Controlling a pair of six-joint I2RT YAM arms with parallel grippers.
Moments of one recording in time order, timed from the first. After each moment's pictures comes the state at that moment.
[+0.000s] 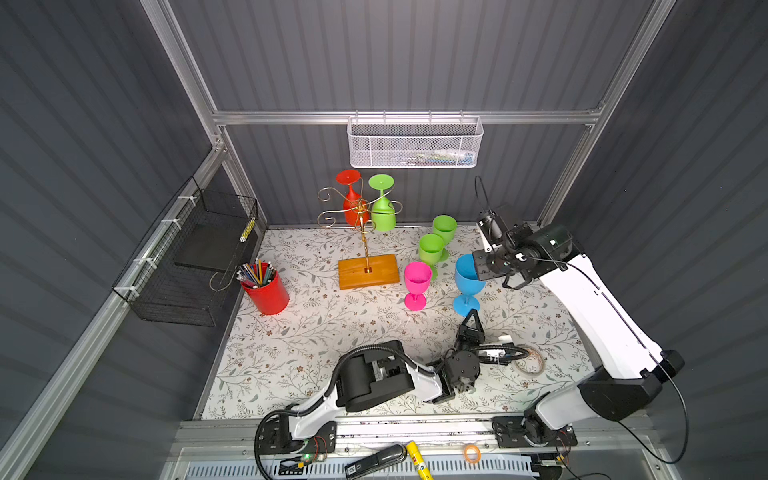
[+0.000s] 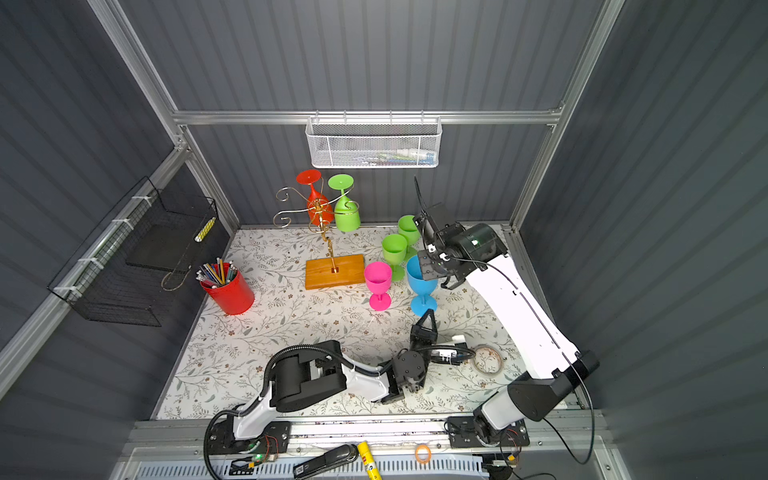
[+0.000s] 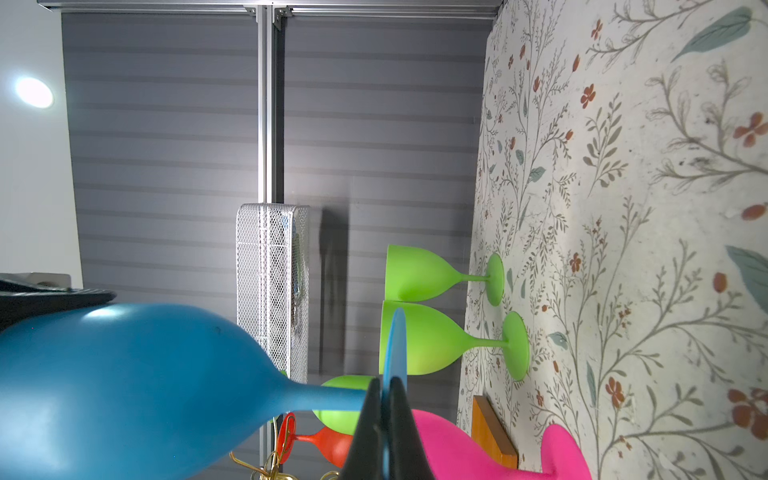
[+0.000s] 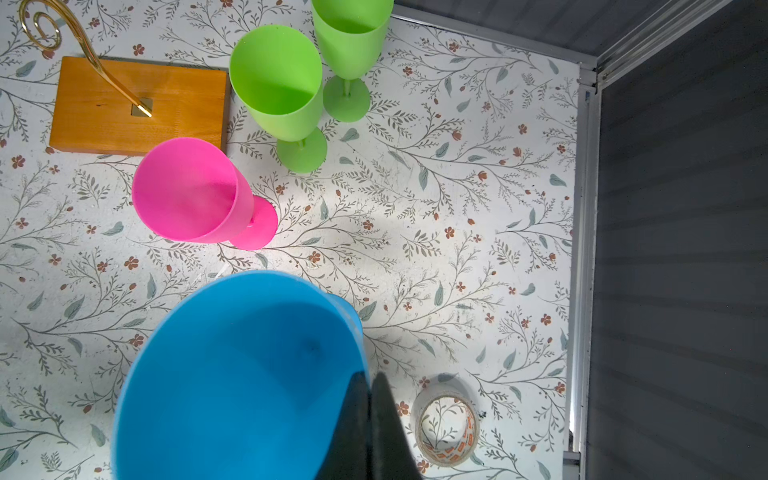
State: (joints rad) left arm -1.37 2.25 1.21 1.22 -1.01 1.66; right arm 0.57 1.51 1.88 -1.40 0.32 0.28
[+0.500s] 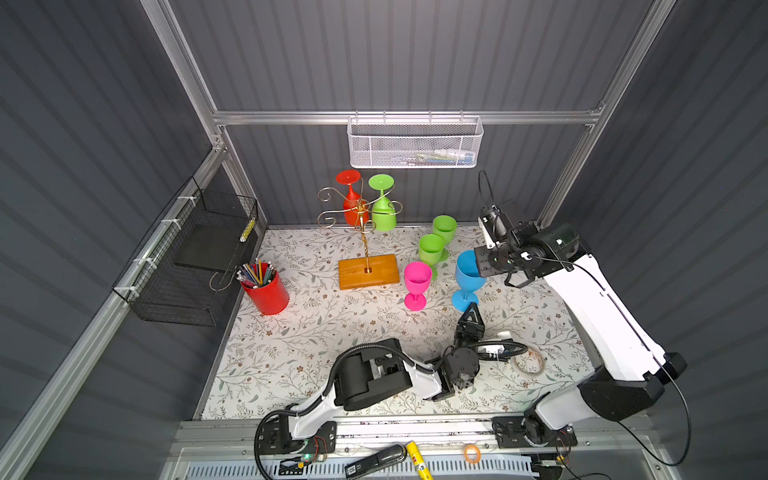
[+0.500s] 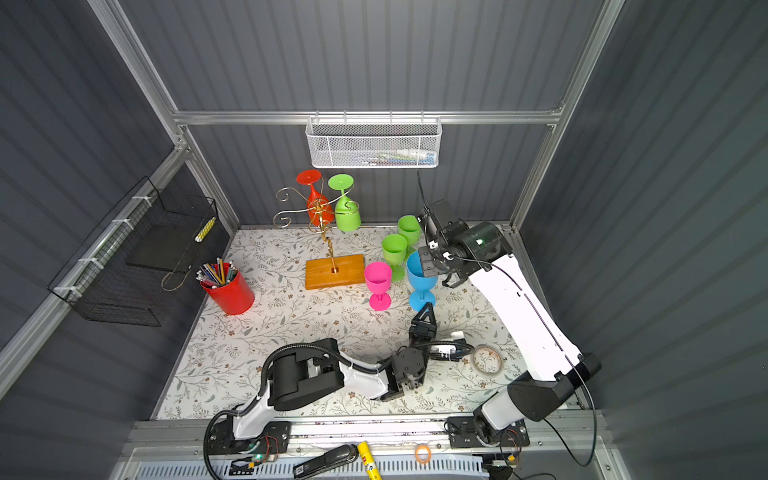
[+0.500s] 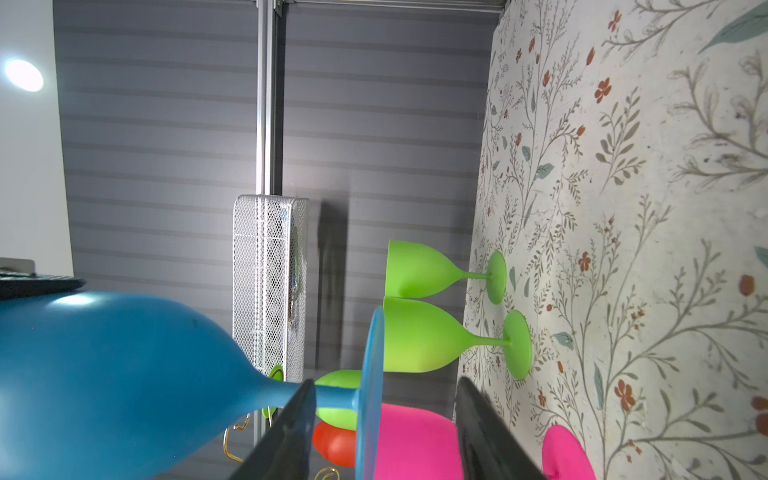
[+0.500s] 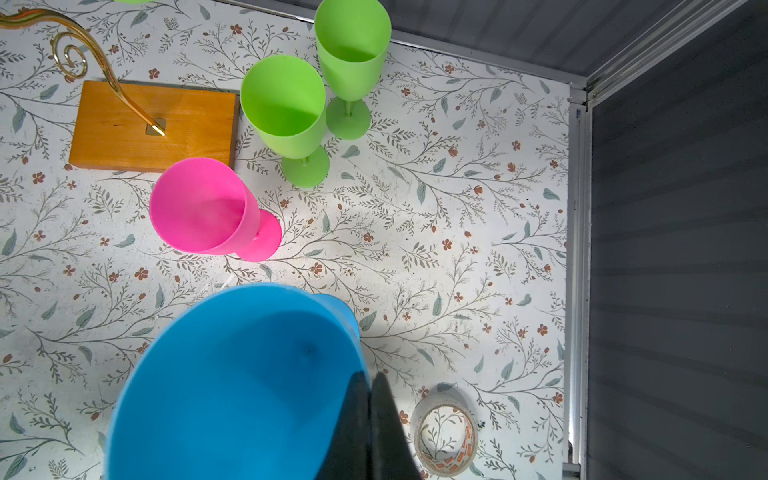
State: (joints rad) left arm -1.35 2.23 1.21 1.20 -1.01 1.64; right arm 0.57 1.51 1.93 -1.40 0.33 0.27
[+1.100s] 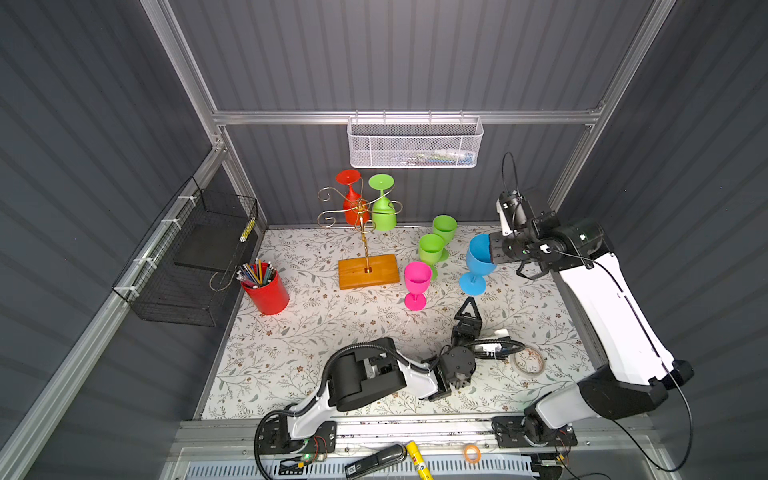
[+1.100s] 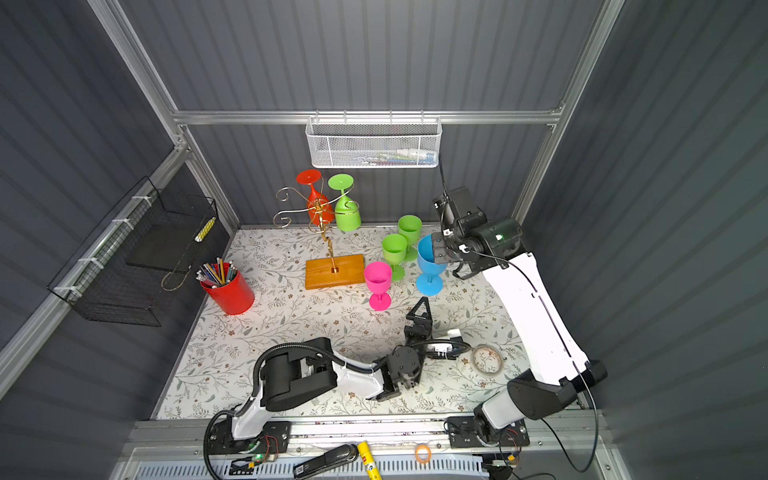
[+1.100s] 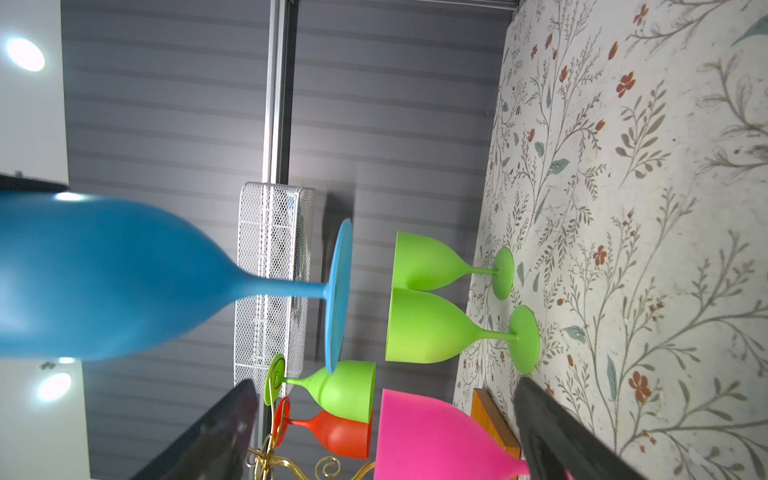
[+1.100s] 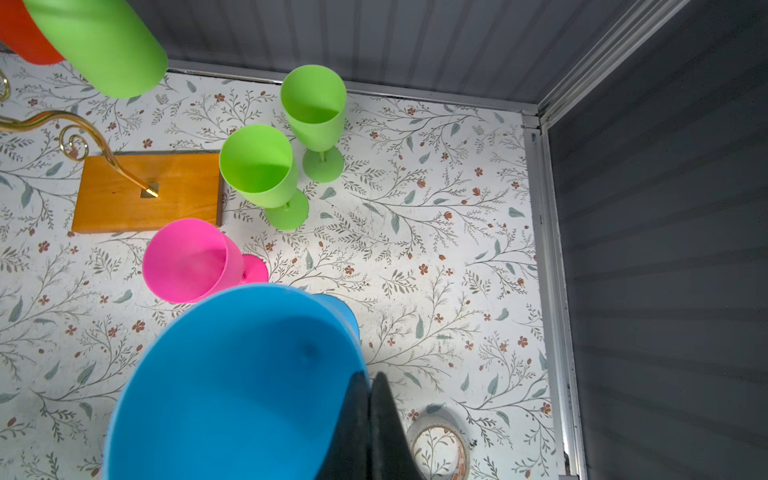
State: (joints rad) left arm -1.35 2.17 1.15 1.21 -1.01 1.60; right arm 0.47 1.51 2.03 -1.39 0.34 0.26
